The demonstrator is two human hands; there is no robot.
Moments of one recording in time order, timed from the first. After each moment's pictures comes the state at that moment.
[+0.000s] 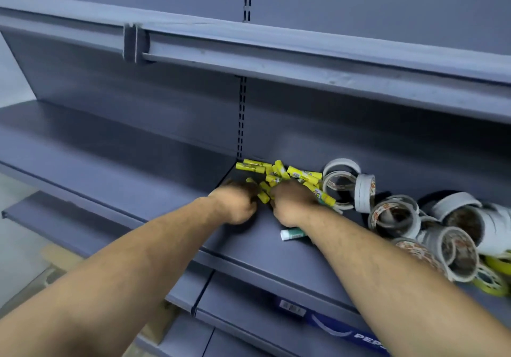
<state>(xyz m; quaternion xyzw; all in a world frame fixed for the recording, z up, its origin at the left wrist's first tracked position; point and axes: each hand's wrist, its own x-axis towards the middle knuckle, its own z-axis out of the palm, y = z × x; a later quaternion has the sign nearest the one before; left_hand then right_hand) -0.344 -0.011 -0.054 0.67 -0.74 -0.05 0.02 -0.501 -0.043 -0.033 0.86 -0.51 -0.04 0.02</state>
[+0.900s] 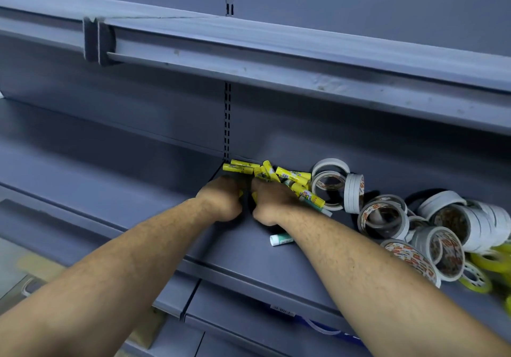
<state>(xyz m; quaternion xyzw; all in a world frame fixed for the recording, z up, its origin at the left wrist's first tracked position) -0.348 -0.027 -0.047 0.71 -0.69 -0.09 0.09 -0.490 -0.045 -0.026 0.85 -0.52 0.01 -0.10</state>
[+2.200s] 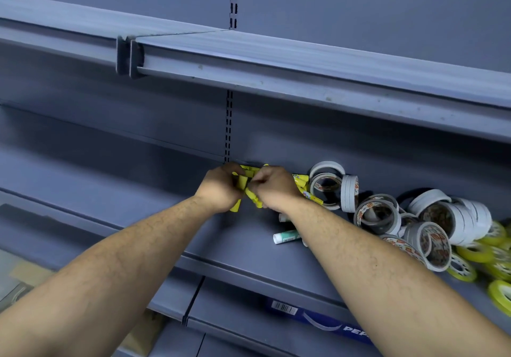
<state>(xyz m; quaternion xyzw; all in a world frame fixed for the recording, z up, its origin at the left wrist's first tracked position) -0.337 -0.012 -0.023 0.69 -0.60 -0.22 0.35 -0.479 -0.042 -0.008 0.73 -0.54 0.28 -0.32</state>
